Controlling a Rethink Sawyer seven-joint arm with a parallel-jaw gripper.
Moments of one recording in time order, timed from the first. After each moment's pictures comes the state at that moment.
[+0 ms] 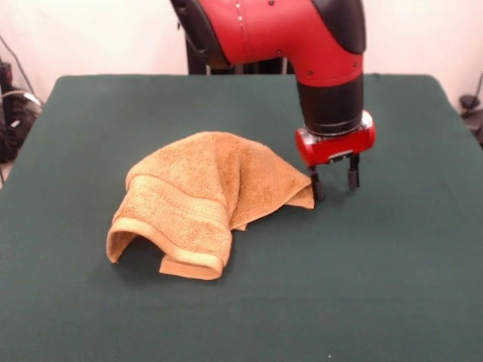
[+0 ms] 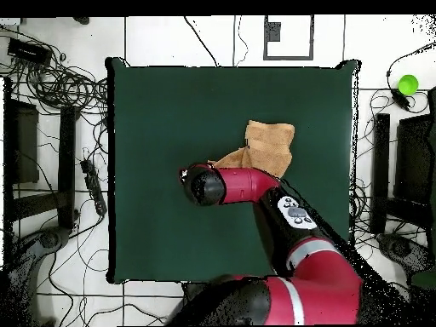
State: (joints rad) arm -0.32 -0.40 0.30 1.65 -0.28 0.30 1.57
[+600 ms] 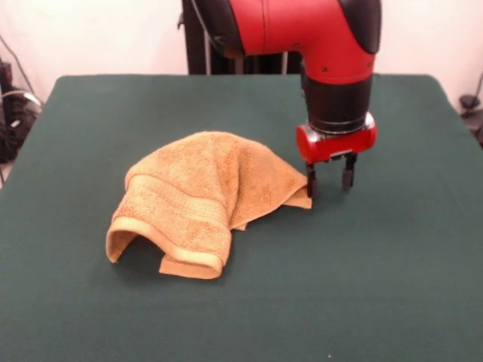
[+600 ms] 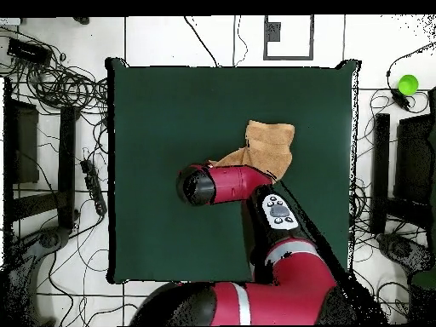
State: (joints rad) arm -0.20 -0.41 0.19 1.61 -0.28 0.32 1.57
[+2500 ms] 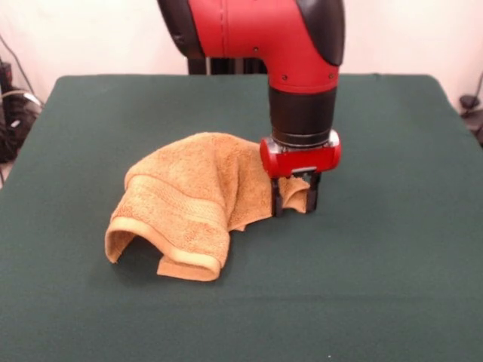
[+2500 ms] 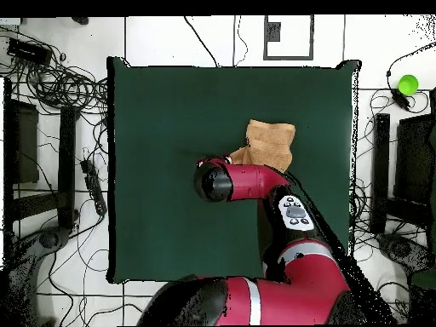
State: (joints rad) arm -0.23 -0.38 0.13 1.56 -0.26 0.22 1.57
